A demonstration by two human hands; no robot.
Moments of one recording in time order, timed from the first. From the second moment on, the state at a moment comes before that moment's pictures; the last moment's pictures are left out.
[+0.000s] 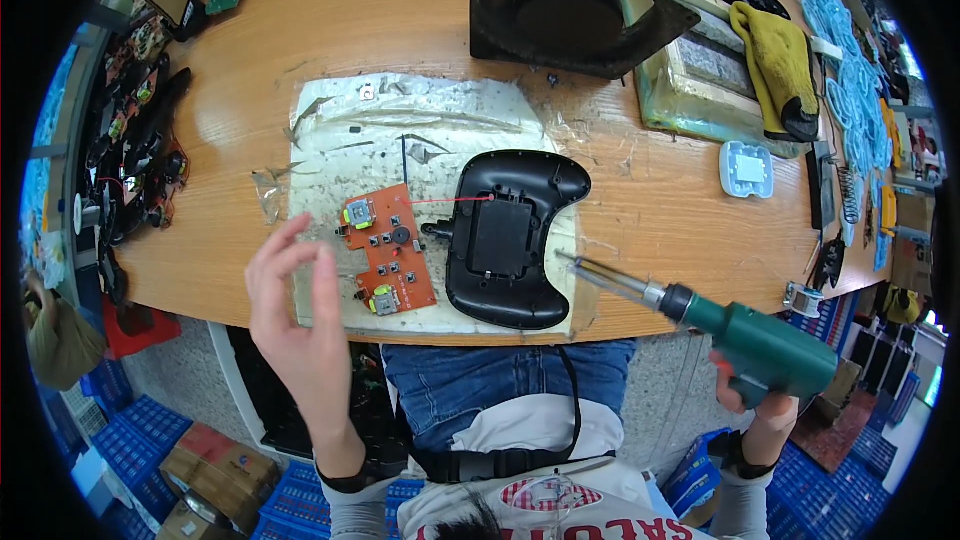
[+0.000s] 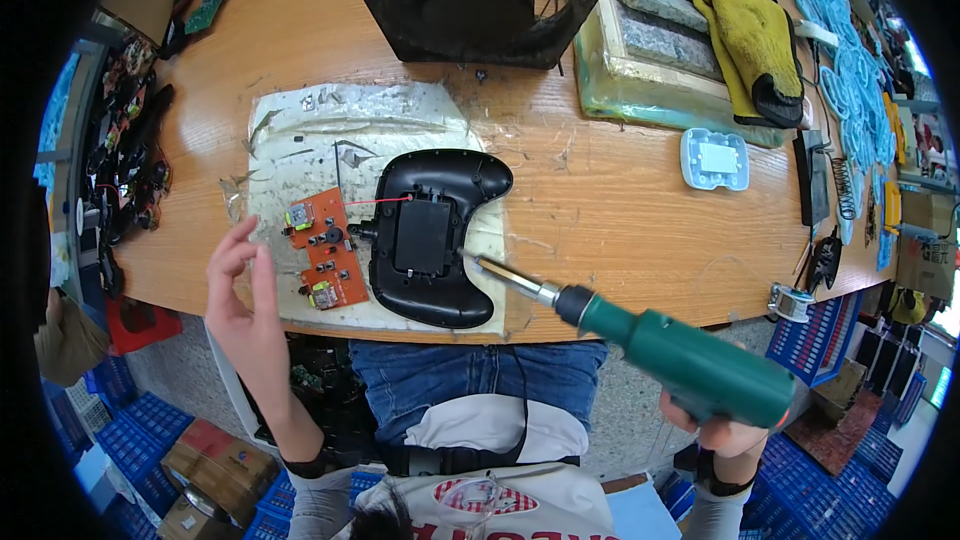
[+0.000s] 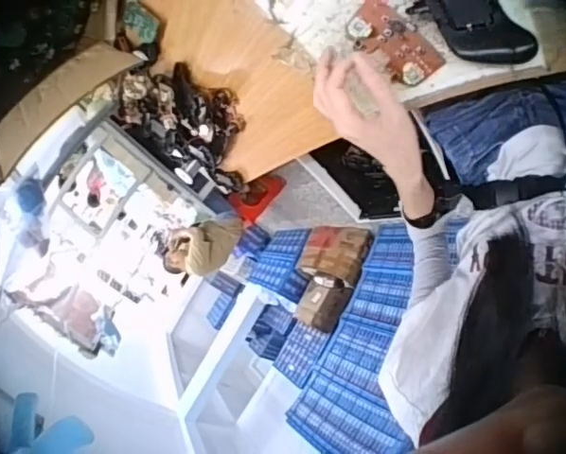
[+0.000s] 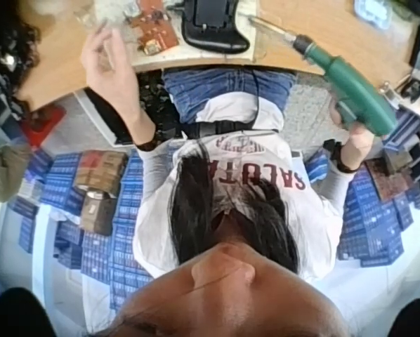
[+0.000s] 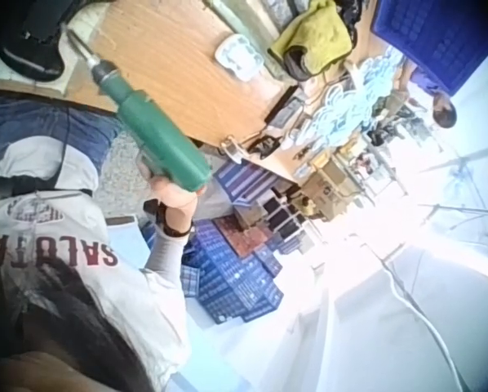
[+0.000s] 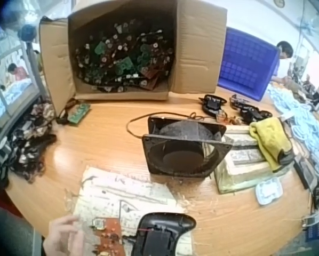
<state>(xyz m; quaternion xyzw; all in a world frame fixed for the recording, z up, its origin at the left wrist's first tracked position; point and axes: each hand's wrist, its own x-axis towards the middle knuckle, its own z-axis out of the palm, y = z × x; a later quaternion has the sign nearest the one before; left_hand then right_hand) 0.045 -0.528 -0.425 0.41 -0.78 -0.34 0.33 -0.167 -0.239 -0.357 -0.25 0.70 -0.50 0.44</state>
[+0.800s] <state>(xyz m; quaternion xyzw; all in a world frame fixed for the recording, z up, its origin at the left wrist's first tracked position) -0.019 -0.551 -0.425 0.11 -0.94 -0.23 0.22 -0.177 -0.300 -0.357 -0.32 0.76 -0.39 0.42</state>
